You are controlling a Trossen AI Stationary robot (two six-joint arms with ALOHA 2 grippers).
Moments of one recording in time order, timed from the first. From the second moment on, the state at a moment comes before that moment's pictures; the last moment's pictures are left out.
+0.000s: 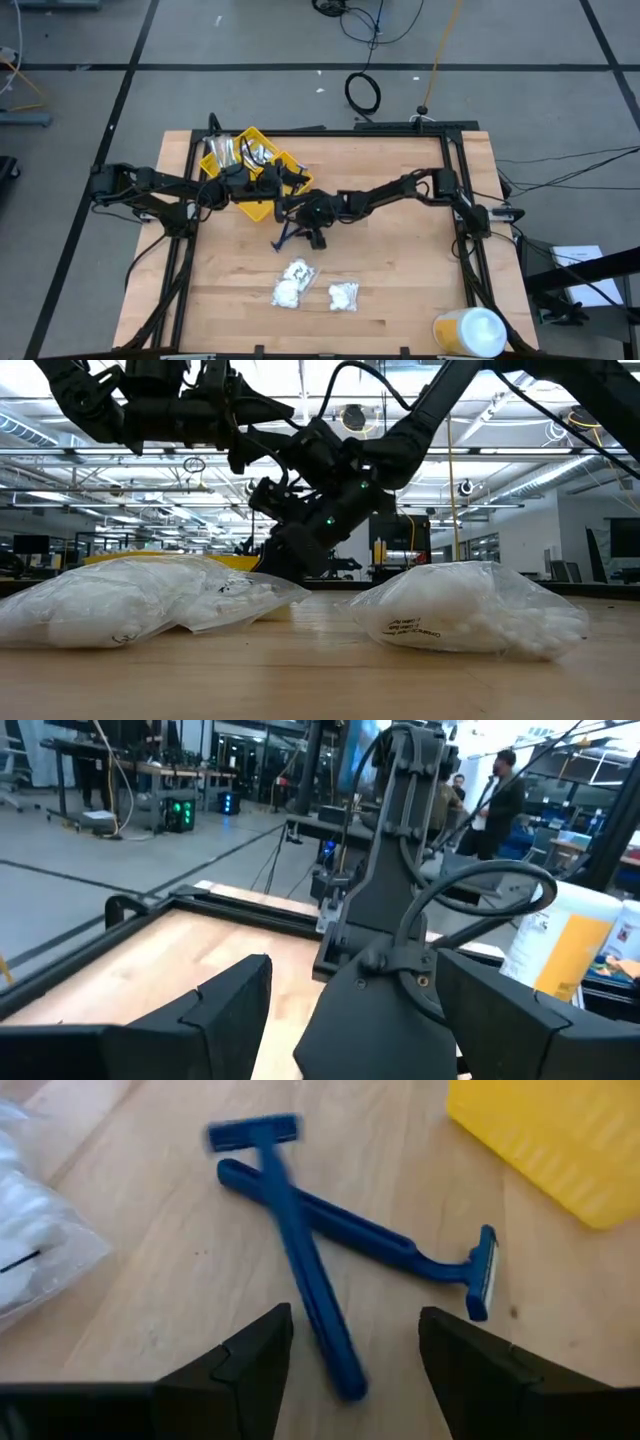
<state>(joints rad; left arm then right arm) 0.18 1.35 0.50 0.89 0.14 -0.19 -0.08 2.21 1.31 0.23 -0.22 -0.23</state>
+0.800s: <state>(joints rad) 0.18 1.35 0.50 0.85 0.15 -0.19 0.00 2.19 1.31 -0.12 -0.24 -0.22</state>
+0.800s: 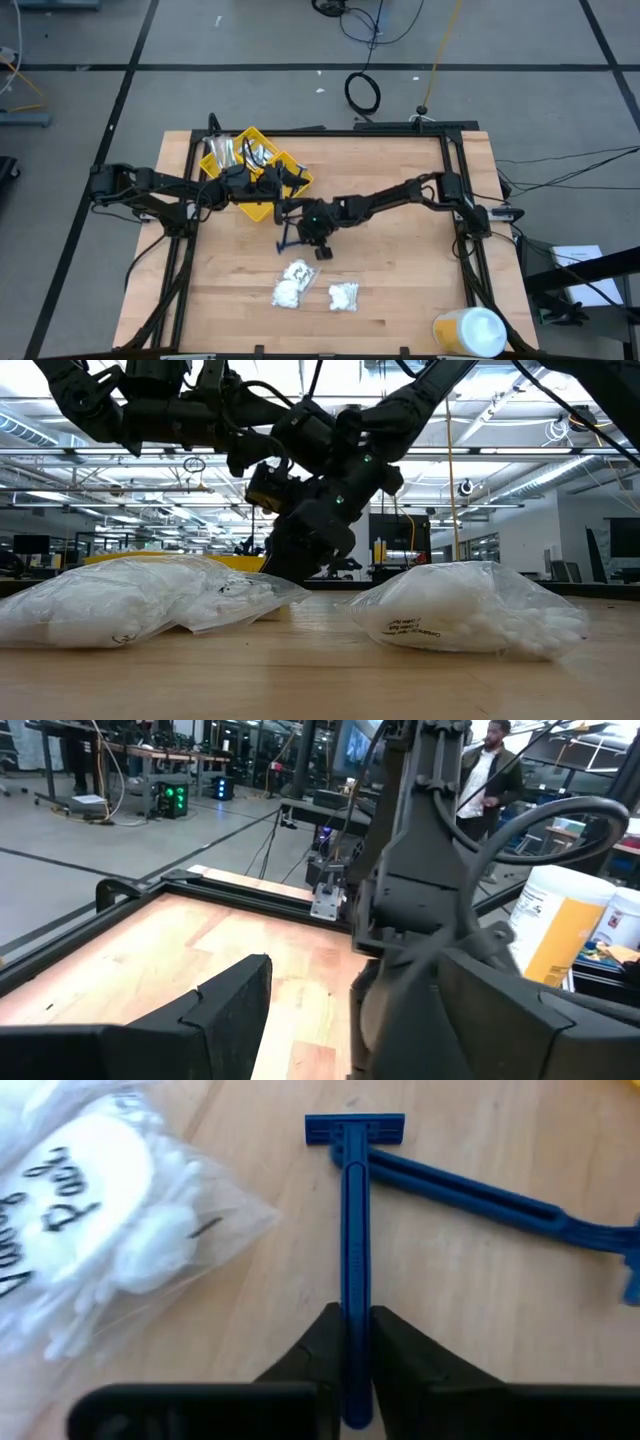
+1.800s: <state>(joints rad) 0.18 1.35 0.50 0.84 0.13 -0.18 -0.05 1.47 0.62 0.21 0.05 -0.04</state>
